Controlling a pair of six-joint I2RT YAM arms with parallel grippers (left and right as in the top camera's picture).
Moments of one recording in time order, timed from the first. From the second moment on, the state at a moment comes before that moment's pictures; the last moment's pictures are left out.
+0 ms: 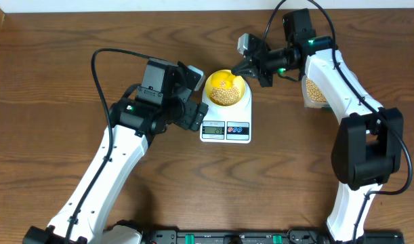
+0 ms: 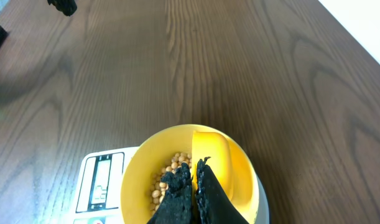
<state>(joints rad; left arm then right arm) -0.34 1.39 1.18 -0.76 0.21 0.13 0.22 2.07 1.70 -0.70 -0.99 -0.97</state>
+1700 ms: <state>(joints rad) -0.34 1.39 1.18 -0.76 0.21 0.13 0.22 2.05 1.70 -0.68 -1.00 -1.11</state>
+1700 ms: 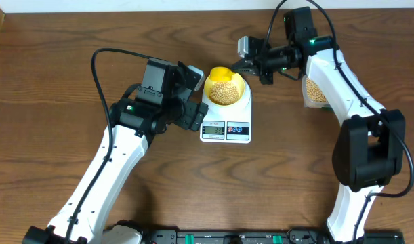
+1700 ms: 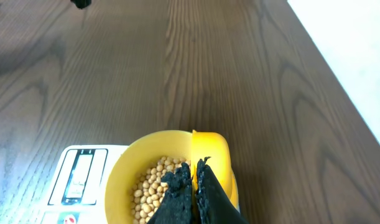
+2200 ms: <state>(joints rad) -0.34 1.39 1.18 -0.76 0.21 0.13 0.22 2.00 1.70 -0.68 -1.00 -1.13</state>
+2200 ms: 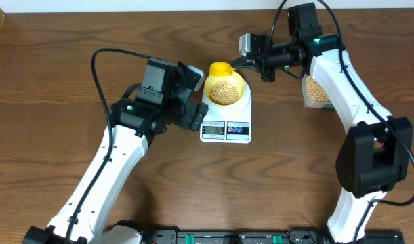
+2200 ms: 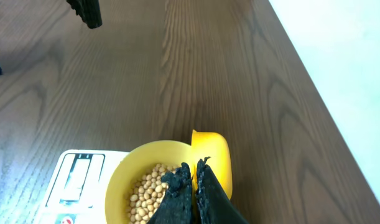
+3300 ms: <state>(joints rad) -0.34 1.39 1.18 -0.76 0.21 0.13 0.22 1.95 1.70 -0.65 -1.00 -1.21</state>
